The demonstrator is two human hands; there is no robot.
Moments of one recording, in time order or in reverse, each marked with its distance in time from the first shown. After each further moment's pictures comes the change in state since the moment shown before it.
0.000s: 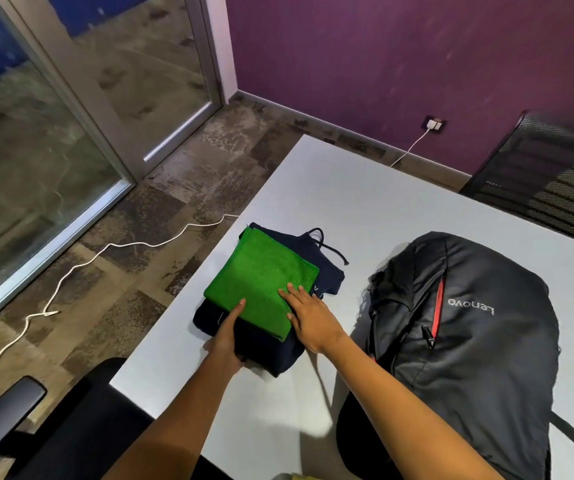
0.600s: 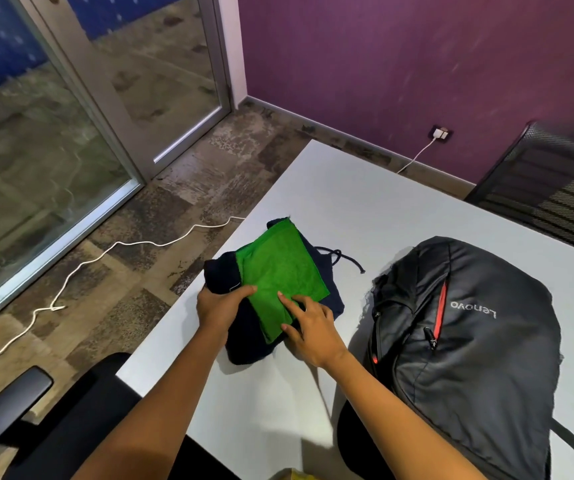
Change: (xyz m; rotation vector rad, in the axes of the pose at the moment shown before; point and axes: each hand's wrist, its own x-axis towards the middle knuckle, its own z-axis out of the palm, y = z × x) left_hand -0.023 0.047 0.010 0.375 0.324 0.565; right_hand -0.028 -0.021 0.003 0.025 0.128 0.023
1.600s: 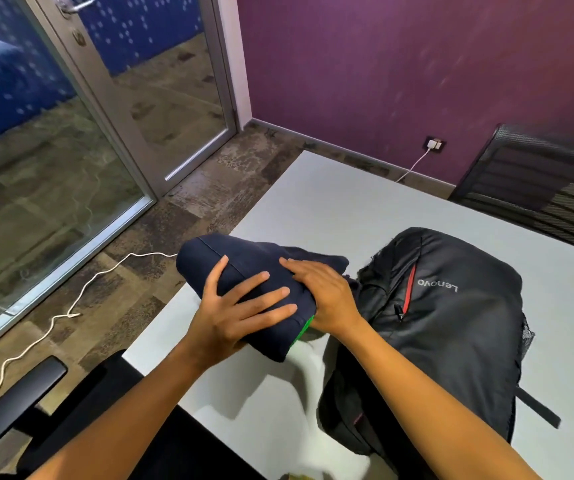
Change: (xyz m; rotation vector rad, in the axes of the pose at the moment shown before) left_hand -0.136 0.024 -0.033 0.936 -0.008 2.085; right_hand -0.053 -0.013 -0.104 0.139 0.621 -0.609
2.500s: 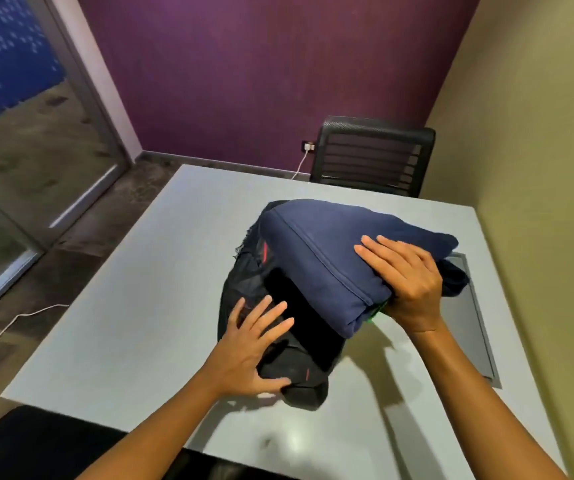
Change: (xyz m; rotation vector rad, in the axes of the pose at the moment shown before) left_hand 0.033 0.251 0.045 -0.411 -0.296 0.069; right_hand -0.213 -0.053 -0.317 -0.903 0.253 0.065
